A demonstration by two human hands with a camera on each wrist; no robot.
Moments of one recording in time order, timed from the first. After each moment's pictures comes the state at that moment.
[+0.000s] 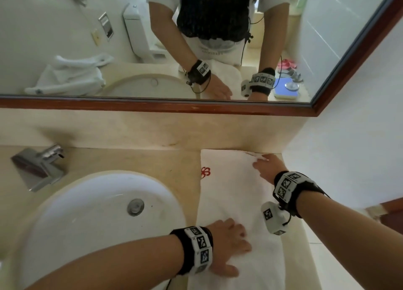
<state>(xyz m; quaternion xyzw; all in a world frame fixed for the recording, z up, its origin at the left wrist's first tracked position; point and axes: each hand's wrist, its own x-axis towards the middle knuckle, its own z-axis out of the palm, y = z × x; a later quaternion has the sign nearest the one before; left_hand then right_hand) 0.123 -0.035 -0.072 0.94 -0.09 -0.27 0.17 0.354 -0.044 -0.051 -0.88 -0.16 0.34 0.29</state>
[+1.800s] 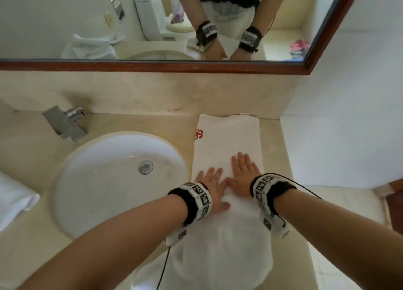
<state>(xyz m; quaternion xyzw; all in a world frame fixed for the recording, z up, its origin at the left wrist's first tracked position) 0.096 -0.077 -0.076 0.91 0.24 -0.31 0.11 0.236 -0.133 -0.090 -0.79 -0.51 0.31 -0.13</state>
